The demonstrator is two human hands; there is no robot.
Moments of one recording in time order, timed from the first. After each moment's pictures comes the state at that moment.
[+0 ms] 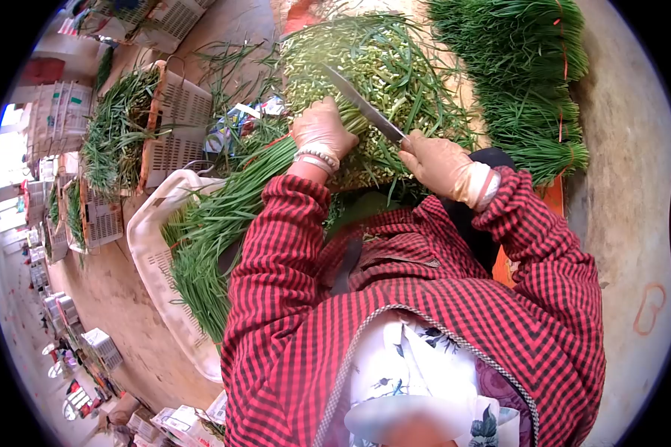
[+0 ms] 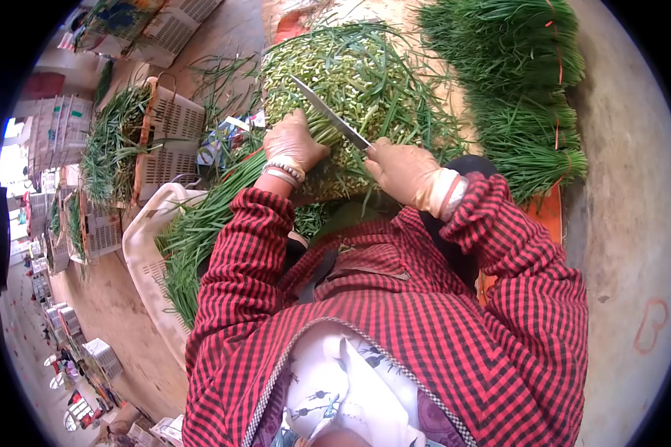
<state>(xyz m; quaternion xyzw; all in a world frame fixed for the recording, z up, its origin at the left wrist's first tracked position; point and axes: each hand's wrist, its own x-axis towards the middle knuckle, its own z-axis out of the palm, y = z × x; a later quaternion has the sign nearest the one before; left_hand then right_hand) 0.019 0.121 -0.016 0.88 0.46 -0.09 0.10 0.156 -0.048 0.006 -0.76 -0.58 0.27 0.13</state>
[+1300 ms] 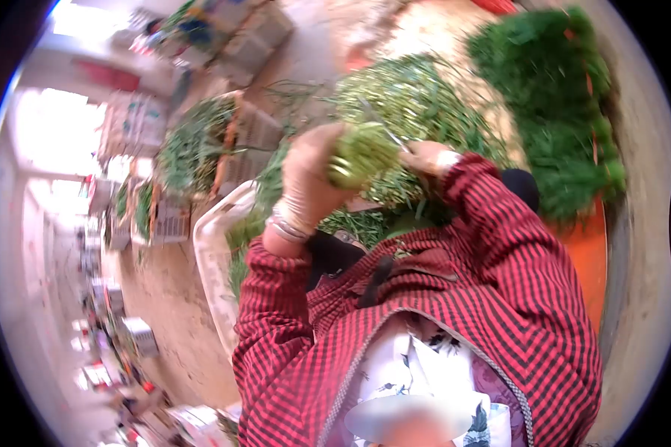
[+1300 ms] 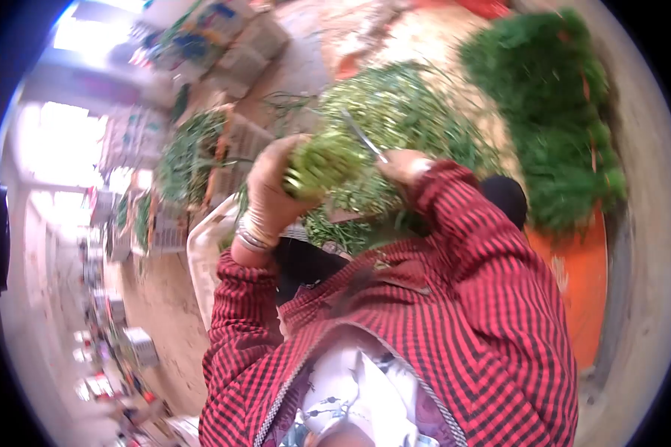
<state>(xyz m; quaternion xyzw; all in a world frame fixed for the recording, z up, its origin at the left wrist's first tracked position) -0.057 0.074 0.112 0.94 0.15 0.31 0.10 0.167 0.025 -0.060 -0.73 -0.55 0.38 0.15</state>
